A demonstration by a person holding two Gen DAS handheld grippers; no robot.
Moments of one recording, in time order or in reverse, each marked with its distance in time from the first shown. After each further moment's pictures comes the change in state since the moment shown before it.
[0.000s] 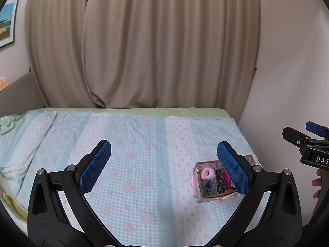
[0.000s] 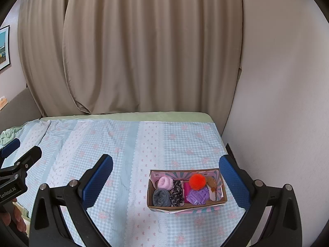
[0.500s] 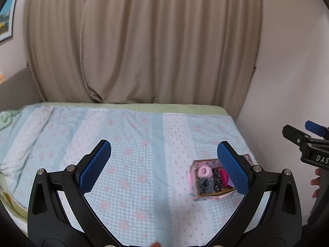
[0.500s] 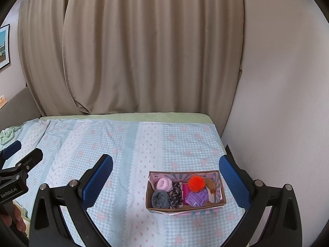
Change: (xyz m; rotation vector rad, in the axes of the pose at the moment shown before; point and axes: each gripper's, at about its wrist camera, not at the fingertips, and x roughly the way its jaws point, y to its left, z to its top) left arm 0.009 0.005 0.001 -0.022 0.035 -0.024; right arm 0.008 -0.004 0.005 -0.010 -0.001 0.000
